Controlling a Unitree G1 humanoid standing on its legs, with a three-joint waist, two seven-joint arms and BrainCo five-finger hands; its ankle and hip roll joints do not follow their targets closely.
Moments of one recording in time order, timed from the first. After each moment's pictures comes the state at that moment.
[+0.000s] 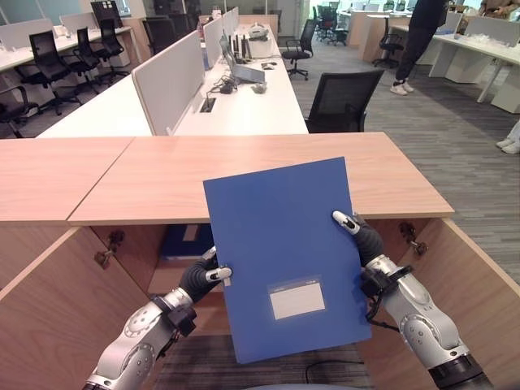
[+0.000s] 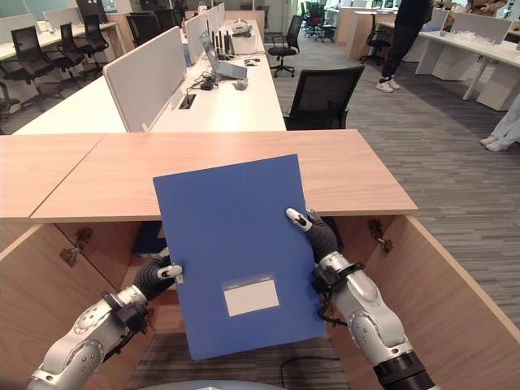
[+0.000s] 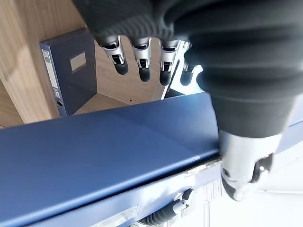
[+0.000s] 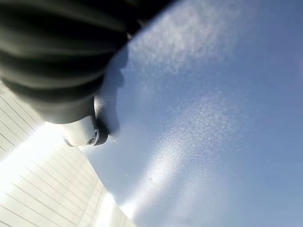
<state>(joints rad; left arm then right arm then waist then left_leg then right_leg) 0.16 0.59 -0.27 -0.10 -0.84 0.00 -0.41 -0.01 -0.50 0.24 -0.13 0.84 -0.03 0.22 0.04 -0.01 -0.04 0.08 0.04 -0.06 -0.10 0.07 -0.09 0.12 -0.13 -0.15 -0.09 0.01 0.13</state>
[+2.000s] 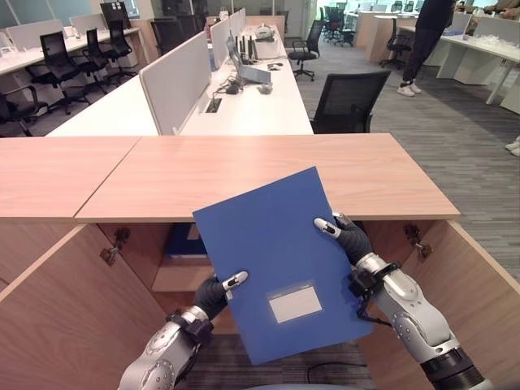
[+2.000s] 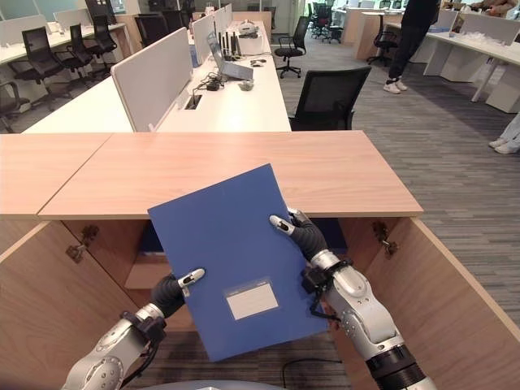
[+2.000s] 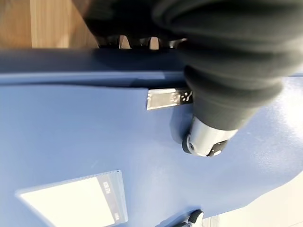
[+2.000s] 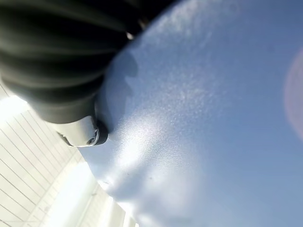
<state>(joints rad) 0.23 0.42 -0.29 -0.06 -0.87 0.06 -0.26 -0.05 -0.47 0.27 -0.11 0.59 0.00 0.19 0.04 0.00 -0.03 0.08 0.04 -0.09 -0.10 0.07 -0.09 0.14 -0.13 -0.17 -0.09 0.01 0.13</state>
